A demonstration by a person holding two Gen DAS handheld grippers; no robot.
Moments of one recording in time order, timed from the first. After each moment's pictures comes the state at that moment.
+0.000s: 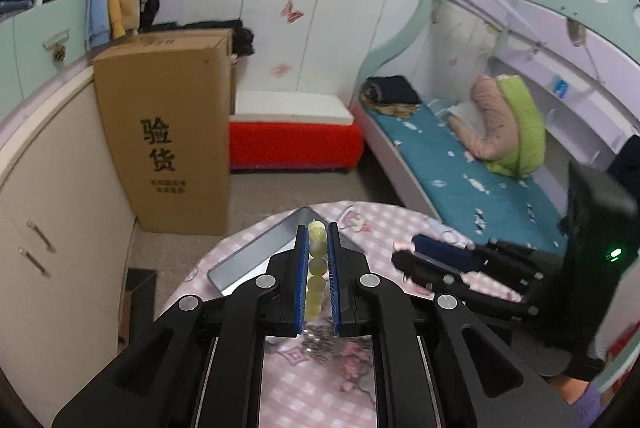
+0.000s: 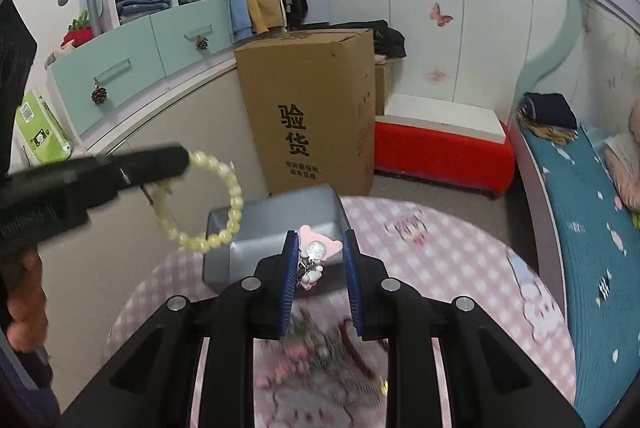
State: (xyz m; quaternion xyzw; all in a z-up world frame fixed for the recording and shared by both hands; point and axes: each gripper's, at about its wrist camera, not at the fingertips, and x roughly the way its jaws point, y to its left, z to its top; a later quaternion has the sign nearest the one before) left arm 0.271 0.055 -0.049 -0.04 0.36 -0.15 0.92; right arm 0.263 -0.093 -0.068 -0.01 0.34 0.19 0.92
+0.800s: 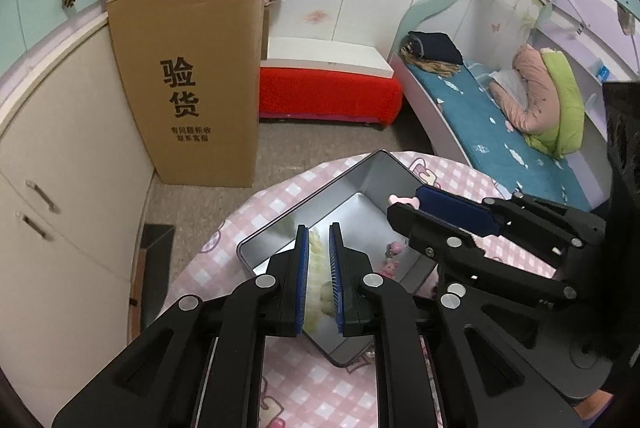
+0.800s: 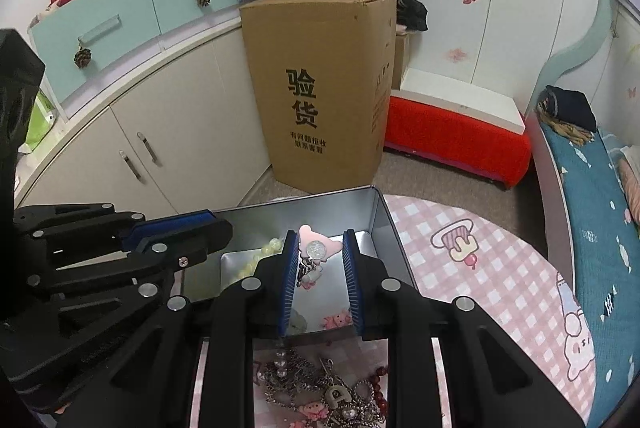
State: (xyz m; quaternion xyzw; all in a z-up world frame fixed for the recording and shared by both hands) left arm 0.321 0.077 -0.129 -0.04 0.44 -0.11 0.89; right arm 0.316 -0.037 -0.109 -0.05 0.39 0.20 0.90
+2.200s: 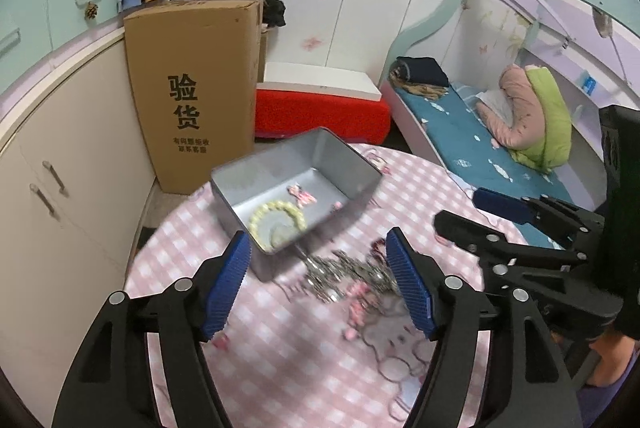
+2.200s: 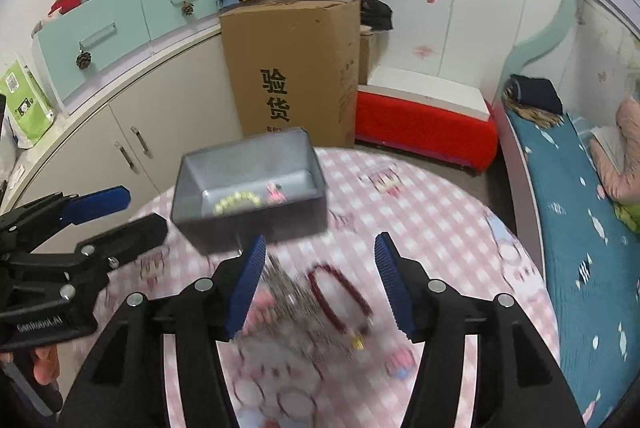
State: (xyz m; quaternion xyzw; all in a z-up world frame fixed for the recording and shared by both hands) left arm 0.210 0.039 -0.107 -0.04 0.38 -0.10 0.92; right arm 0.233 -0.122 -0.092 -0.04 0.39 0.16 0.91
